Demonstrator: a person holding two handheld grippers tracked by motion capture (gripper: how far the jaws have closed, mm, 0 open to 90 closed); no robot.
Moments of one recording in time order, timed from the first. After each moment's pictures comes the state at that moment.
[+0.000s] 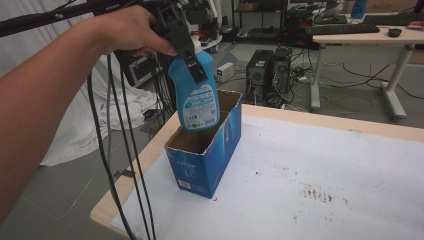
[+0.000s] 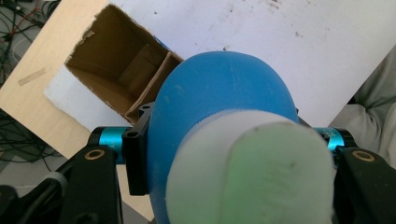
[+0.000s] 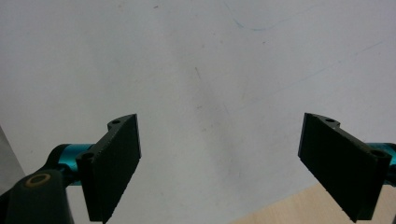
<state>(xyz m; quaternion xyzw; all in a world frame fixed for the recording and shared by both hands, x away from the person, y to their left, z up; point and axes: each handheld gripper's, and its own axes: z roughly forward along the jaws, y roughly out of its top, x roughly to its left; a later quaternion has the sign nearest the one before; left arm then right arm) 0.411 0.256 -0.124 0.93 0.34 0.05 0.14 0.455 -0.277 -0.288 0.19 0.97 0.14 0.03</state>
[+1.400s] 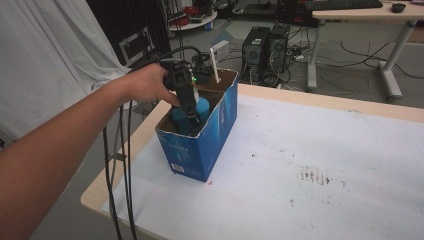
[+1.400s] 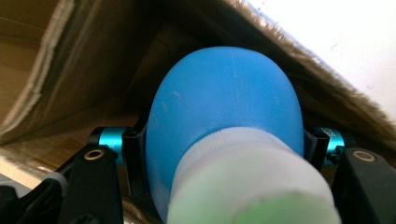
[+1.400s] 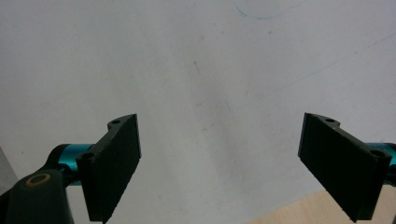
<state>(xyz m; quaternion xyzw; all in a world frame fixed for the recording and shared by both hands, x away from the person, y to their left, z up) 0.428 0.258 -0.281 0.95 0.31 0.02 0.05 0.463 -0.276 -0.306 0.19 0.97 0.13 0.02</state>
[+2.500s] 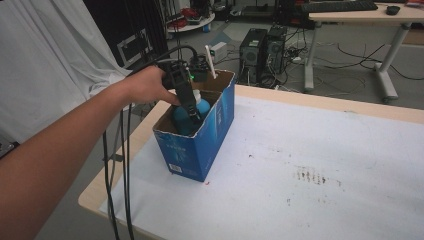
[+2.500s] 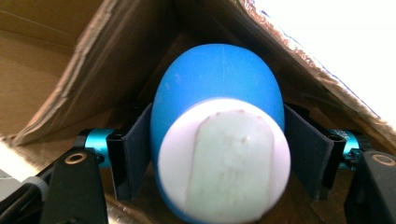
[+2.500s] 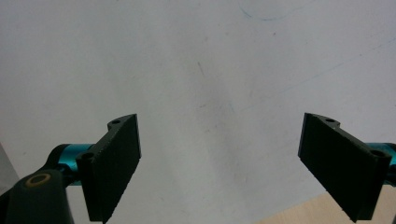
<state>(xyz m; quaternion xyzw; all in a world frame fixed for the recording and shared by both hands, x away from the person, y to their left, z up) 0.431 0.263 -0.273 0.93 0.34 0.04 0.09 0.460 -0.274 -0.308 0.19 0.97 0.13 0.02</state>
